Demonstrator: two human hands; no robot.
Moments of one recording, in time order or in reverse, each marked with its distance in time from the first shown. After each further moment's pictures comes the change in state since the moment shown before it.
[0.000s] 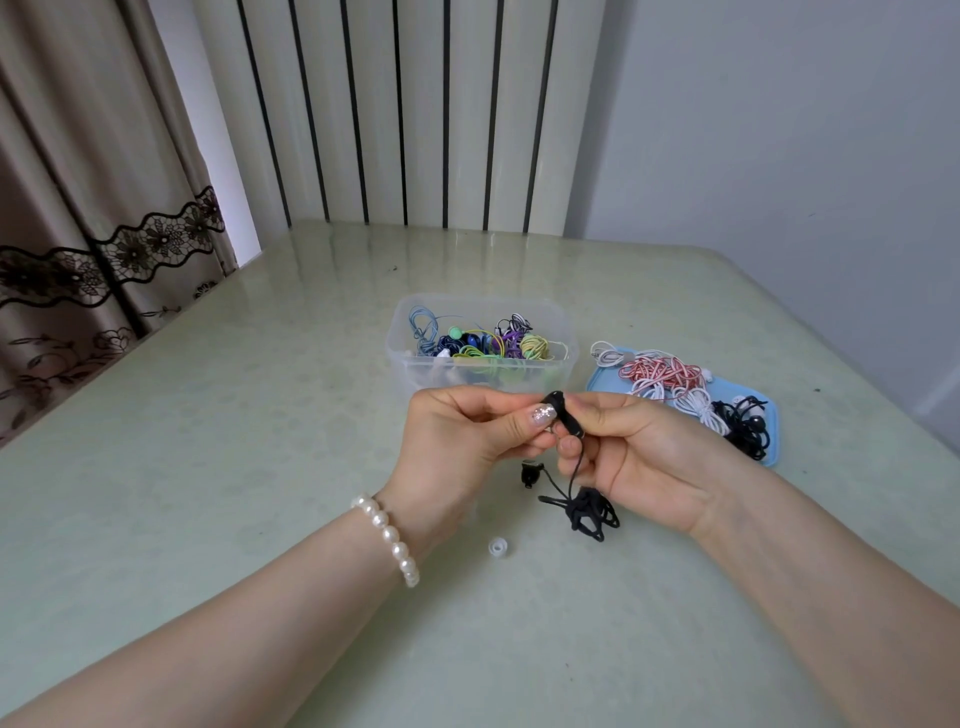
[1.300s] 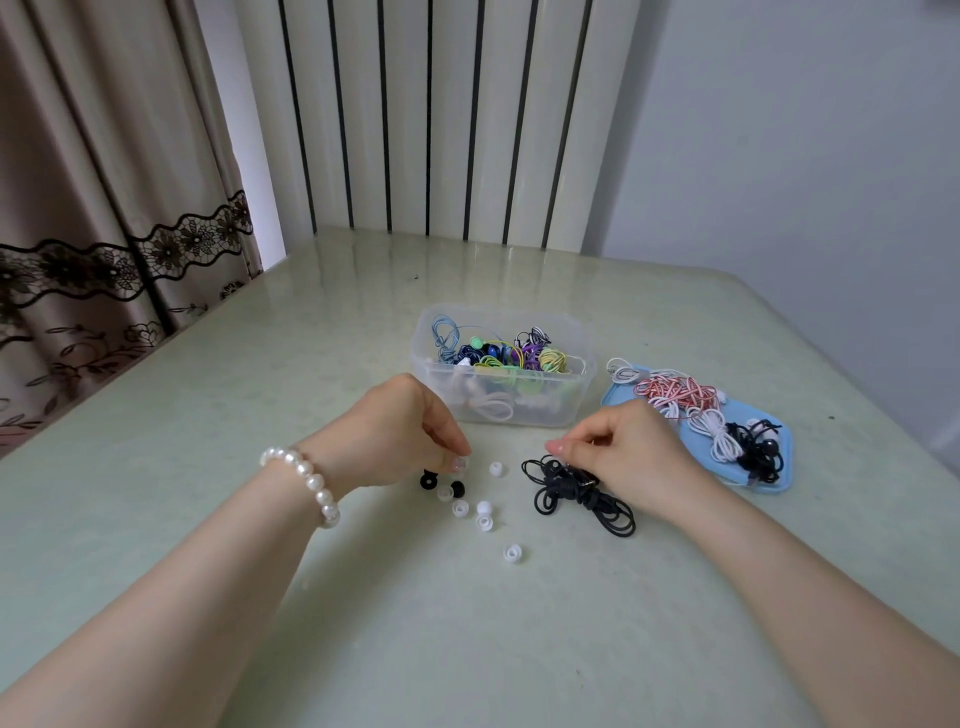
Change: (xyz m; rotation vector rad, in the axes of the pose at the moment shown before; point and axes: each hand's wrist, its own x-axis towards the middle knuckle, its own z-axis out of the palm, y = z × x) left_hand 0.016 0.033 -0.063 1.139 -0.102 -0.129; right_hand 0.026 0.012 -0.012 -1.186 0.335 -0.318
